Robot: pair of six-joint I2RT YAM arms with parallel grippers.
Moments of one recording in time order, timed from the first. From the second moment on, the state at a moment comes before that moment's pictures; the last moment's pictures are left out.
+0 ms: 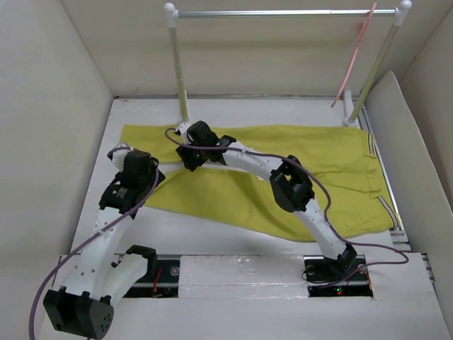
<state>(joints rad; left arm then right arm) -0.22 0.85 0.85 -0.73 -0.37 -0.78 0.86 2.48 2.16 -0.42 -0.10 0.02</state>
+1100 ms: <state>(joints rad) 0.20 1.22 0.61 -0.48 -0.23 -1.17 1.13 1.92 1.40 -0.21 -0.21 -0.10</state>
